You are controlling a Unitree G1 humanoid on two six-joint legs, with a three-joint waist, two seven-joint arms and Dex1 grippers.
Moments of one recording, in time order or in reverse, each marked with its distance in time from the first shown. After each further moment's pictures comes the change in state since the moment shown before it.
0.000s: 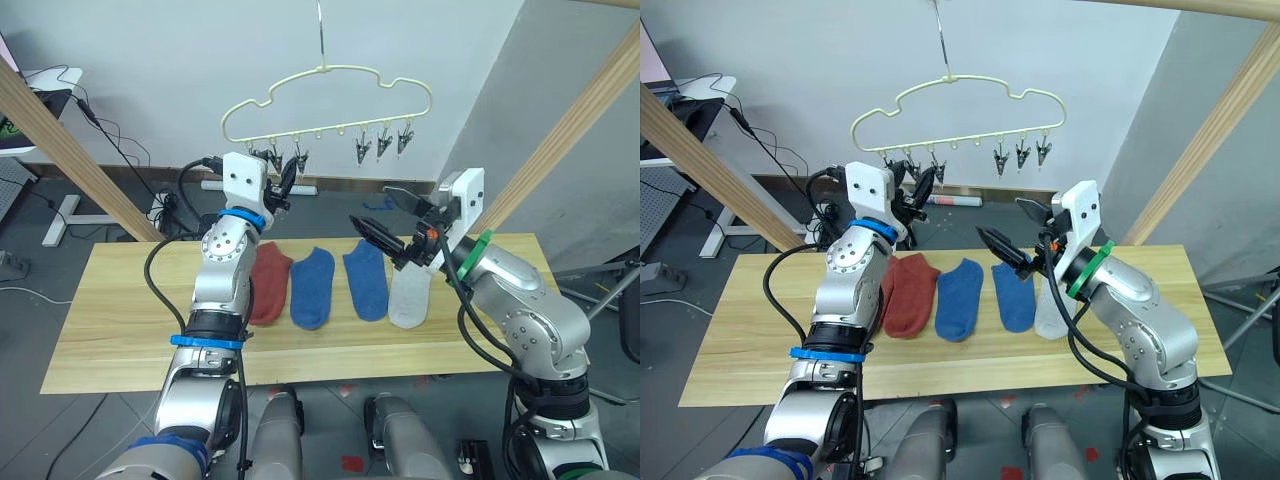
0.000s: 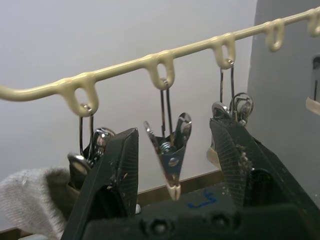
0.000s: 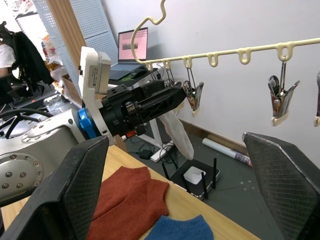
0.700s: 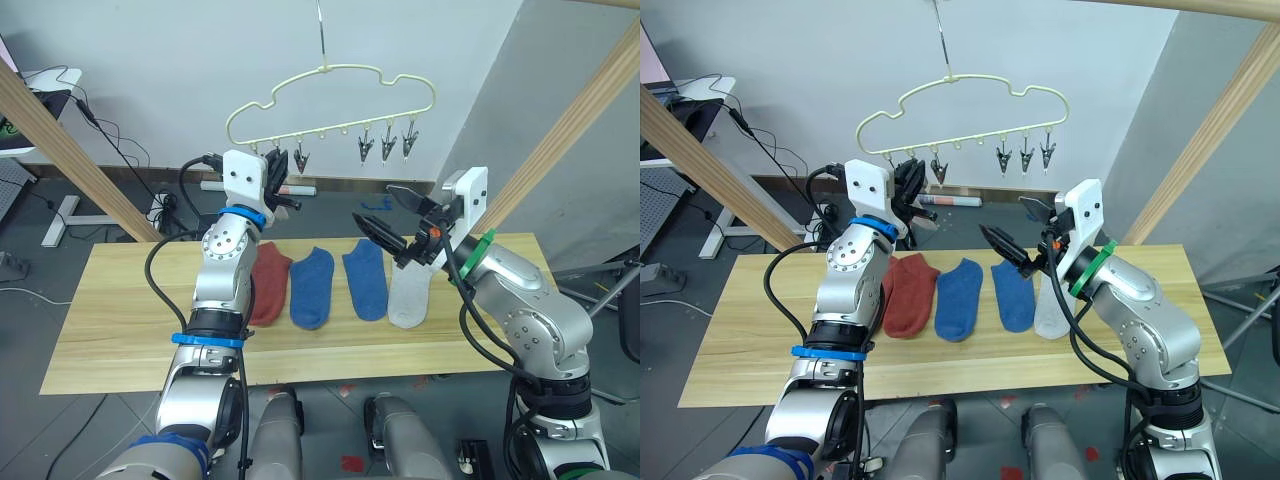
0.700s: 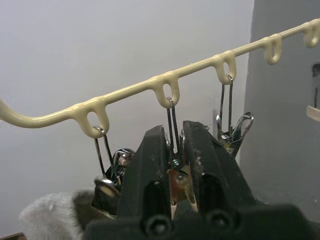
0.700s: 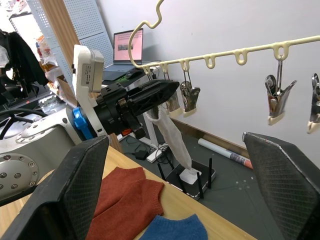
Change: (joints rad) left arm -0.007 -0.001 0.001 0.006 0.002 -0.018 0.004; right arm 0.000 -0.004 -0.008 0.000 0.000 0.000 -0.003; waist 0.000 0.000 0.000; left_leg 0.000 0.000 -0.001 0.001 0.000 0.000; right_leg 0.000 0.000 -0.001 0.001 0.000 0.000
